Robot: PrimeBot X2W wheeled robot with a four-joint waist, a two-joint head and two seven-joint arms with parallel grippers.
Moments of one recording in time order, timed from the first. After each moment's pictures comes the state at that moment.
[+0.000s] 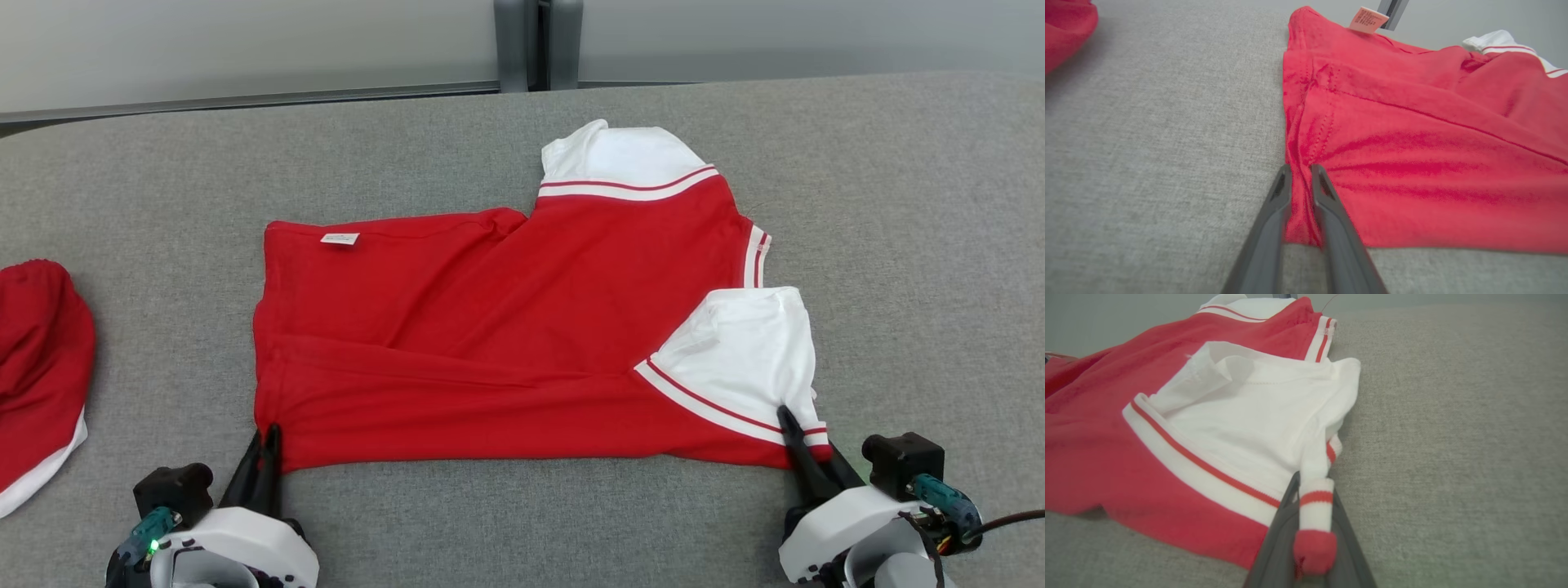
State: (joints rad) left arm -0.19 0.11 -0.07 0.64 -0.38 -0.08 -0.25; right arm -0.23 -0.16 0.26 0.64 0.31 0.13 -0.23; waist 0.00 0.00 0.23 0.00
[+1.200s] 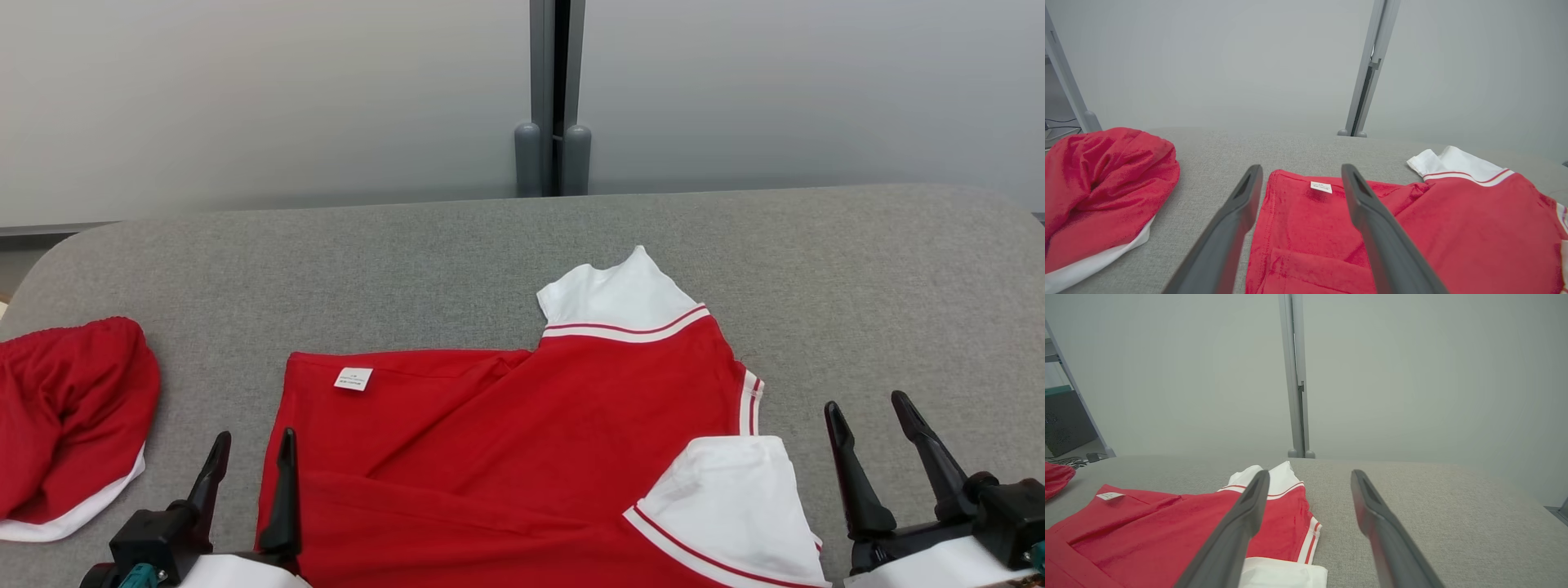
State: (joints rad) left arm 0.07 0.15 -0.09 0.15 -0.35 0.03 -0.21; right arm 0.10 -0.17 0.09 -0.02 0.23 0.13 -0.11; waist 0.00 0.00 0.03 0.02
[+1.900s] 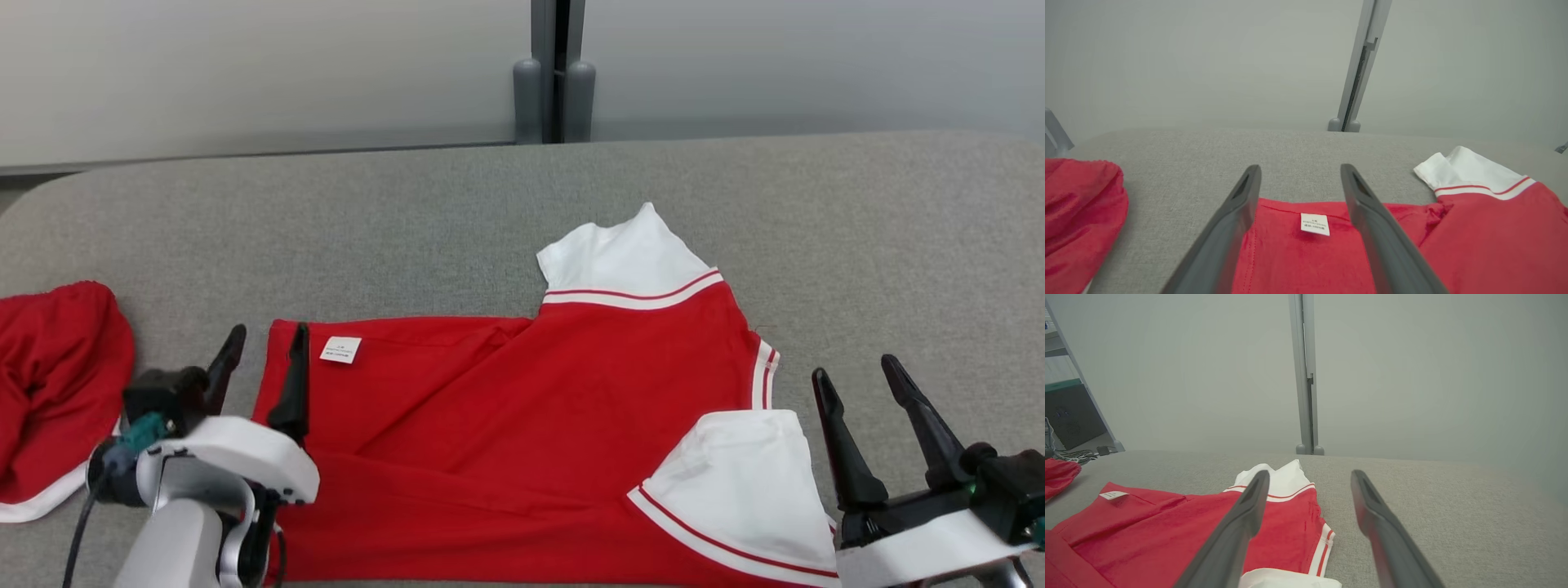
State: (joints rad) left arm -0.20 0.16 -0.13 0.28 -0.37 0.00 -0.10; right arm 0.08 -0.16 0.10 -0.11 0.22 0.13 -0.06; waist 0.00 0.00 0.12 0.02
